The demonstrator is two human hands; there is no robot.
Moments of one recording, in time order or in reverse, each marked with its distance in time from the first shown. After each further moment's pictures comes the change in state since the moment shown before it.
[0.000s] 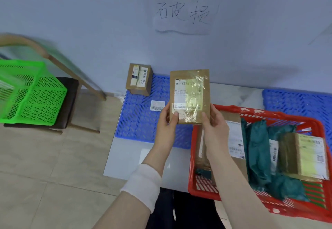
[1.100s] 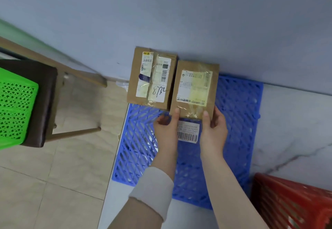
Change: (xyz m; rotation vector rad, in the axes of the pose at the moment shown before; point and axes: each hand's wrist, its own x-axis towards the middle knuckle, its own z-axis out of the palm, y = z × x) left_hand 0.297 -0.175 -0.074 -0.078 0.489 -0.570; right_hand 0.225 0.192 0.216 -0.076 0.090 0.265
